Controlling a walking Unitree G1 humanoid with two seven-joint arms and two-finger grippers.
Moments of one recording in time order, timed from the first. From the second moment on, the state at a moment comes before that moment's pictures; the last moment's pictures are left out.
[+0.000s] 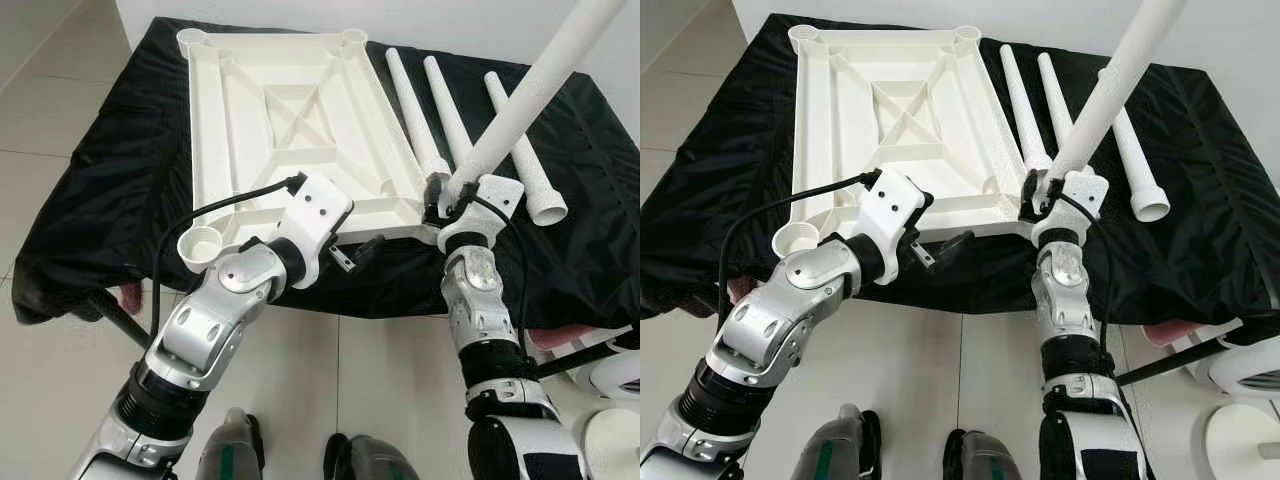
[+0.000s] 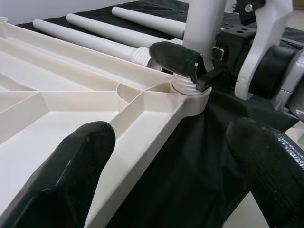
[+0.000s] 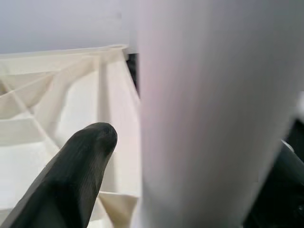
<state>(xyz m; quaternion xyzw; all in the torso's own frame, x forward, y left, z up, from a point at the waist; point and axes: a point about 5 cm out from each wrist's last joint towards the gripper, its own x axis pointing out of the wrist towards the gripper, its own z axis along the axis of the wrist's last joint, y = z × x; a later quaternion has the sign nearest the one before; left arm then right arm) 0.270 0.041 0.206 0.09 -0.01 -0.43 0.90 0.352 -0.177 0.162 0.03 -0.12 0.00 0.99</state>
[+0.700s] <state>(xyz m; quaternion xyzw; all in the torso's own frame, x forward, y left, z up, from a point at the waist) 0.270 0.041 0.206 0.09 -0.01 -0.43 0.90 0.358 -0.221 0.185 -0.06 -0.09 0.23 0.97</state>
